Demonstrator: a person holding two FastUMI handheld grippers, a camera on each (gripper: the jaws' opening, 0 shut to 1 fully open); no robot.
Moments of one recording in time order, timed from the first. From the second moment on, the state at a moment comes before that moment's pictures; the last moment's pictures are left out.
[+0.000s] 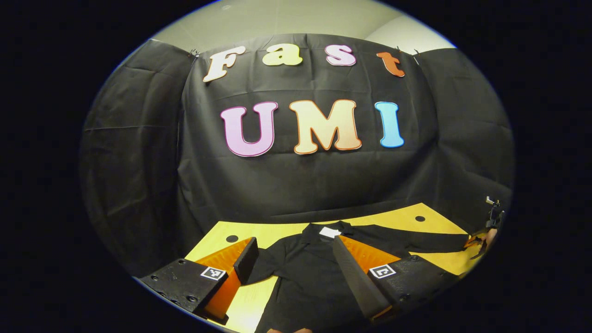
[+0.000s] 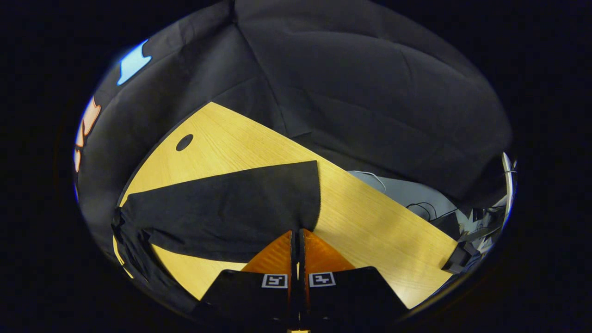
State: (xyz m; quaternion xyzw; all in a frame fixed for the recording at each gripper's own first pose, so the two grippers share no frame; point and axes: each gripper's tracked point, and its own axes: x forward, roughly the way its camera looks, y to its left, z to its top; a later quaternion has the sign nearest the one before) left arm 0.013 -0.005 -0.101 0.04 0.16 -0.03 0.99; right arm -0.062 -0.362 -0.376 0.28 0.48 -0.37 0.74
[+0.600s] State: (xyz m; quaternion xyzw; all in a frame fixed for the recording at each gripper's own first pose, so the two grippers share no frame) left arm -0.003 0.072 -0.108 0.03 0.17 0.04 0.98; right arm 0.053 -0.278 -0.282 0.20 0.45 -0.23 0.84
